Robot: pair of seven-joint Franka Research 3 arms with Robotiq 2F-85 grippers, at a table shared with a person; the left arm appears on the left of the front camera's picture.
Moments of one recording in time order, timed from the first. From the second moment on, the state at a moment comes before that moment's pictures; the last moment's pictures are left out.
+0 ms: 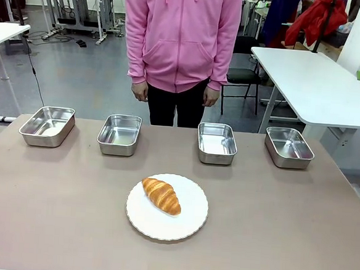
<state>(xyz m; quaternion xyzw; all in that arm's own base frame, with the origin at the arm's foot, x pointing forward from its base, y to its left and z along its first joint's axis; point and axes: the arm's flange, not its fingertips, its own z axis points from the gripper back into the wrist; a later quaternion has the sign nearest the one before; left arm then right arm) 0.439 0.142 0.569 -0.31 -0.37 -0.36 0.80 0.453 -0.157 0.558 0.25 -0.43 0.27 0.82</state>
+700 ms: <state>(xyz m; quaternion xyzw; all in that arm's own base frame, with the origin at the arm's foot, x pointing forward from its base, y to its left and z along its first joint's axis) 0.439 0.142 0.569 -0.31 -0.37 -0.36 0.80 0.453 -0.157 0.558 0.25 -0.43 0.27 0.82</state>
